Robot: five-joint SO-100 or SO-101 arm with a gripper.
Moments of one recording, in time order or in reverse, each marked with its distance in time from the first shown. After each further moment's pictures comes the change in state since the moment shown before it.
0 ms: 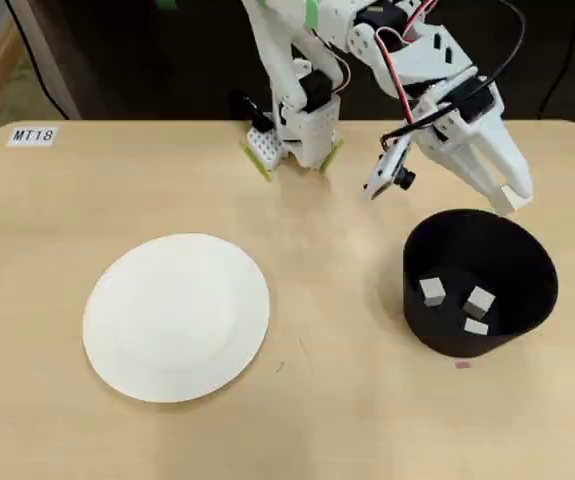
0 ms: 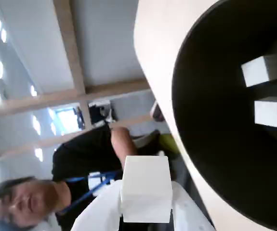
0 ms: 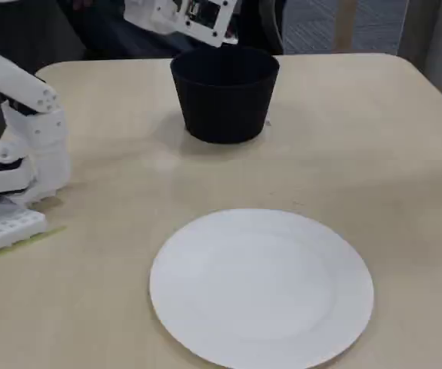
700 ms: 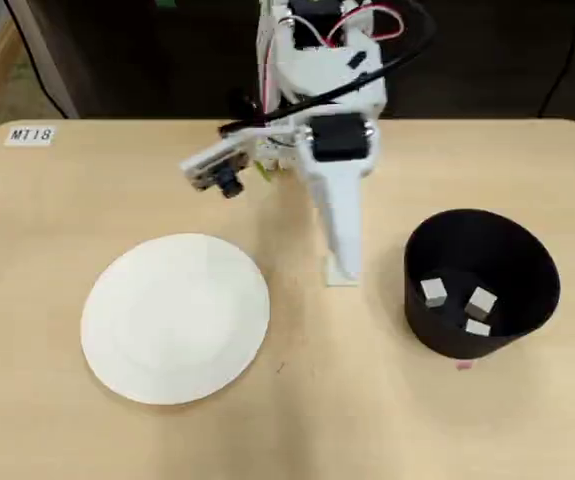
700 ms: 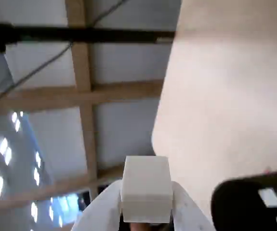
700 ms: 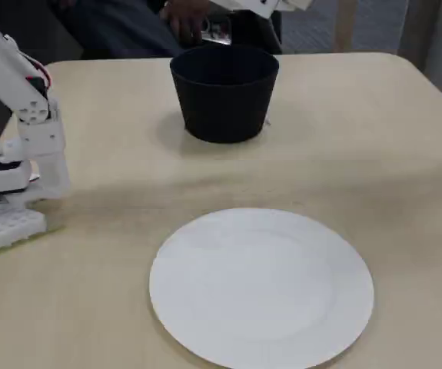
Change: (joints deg) arm 24.2 -11.2 -30.7 21.6 -5.6
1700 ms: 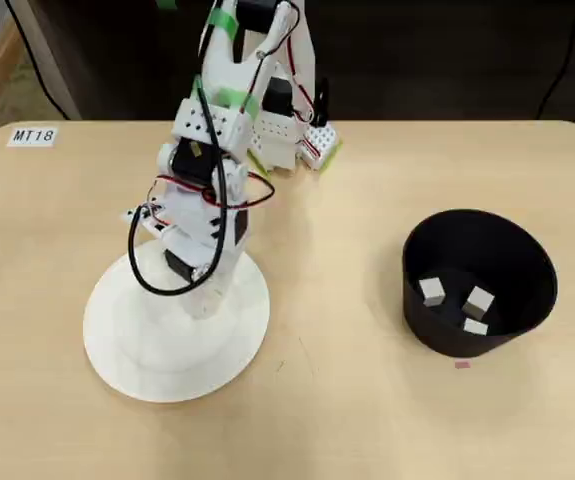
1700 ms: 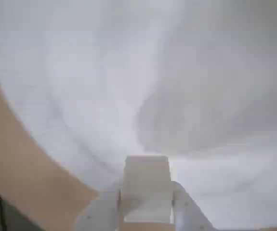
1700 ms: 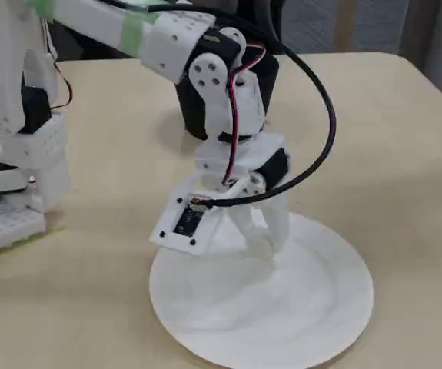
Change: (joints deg) arm 38.7 -35.5 -3.1 10.1 20.3
